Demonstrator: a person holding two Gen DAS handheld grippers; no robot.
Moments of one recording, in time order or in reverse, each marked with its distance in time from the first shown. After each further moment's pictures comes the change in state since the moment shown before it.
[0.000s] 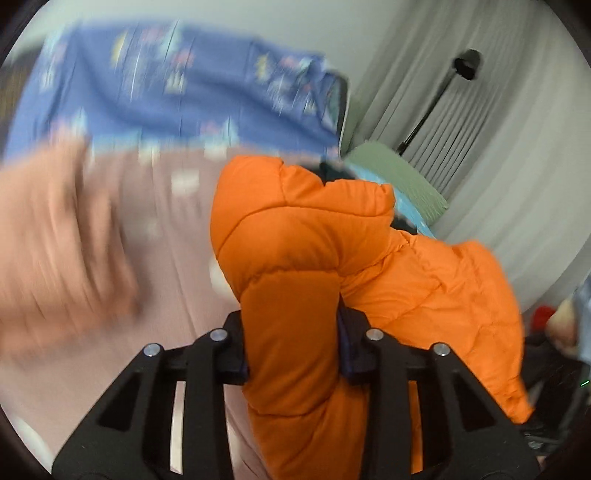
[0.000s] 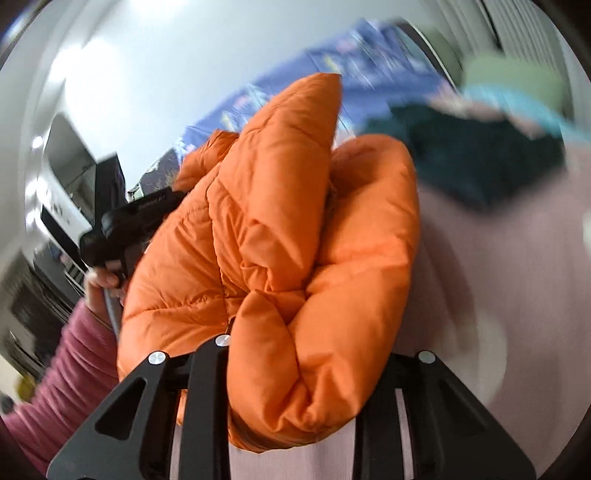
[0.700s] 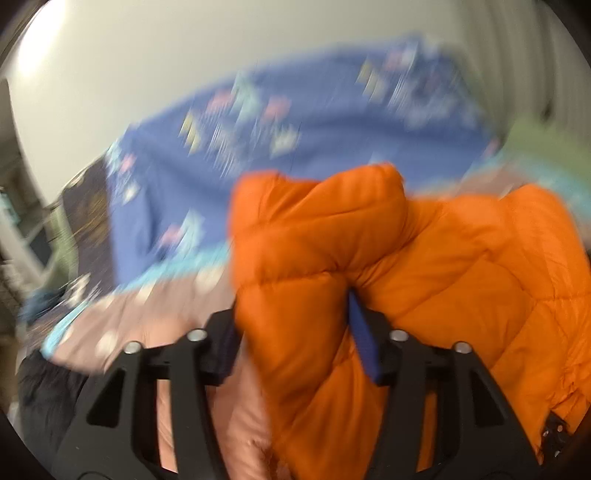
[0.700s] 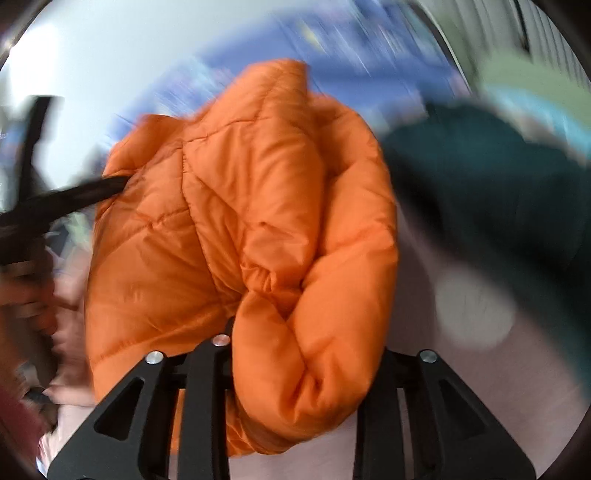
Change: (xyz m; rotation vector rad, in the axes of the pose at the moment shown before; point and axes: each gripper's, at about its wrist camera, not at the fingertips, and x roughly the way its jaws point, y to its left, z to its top) left arm 0.172 0.111 0.146 0.212 0.081 0.727; right arm 0.298 -0.052 0.131 0.082 0.115 -0.211
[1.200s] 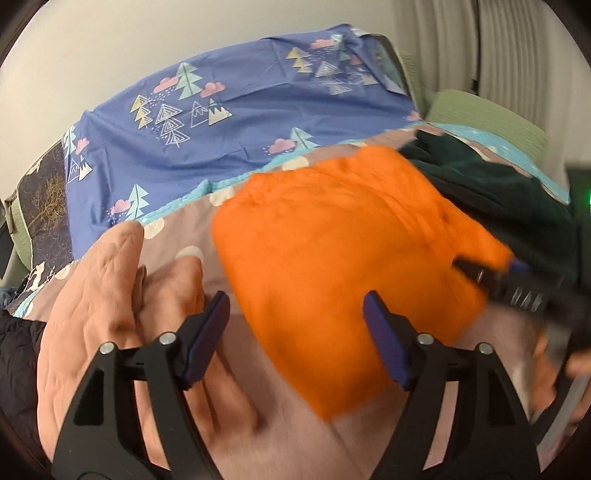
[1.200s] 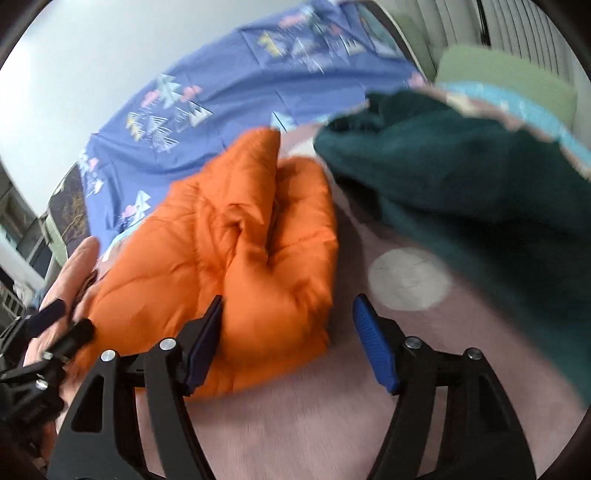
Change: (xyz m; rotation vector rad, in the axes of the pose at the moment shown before) left arm -0.102 -0.016 -0.121 0.059 -0.048 -0.305; right arm -0.070 -0.013 -0.017 0.013 -0.087 -0.078
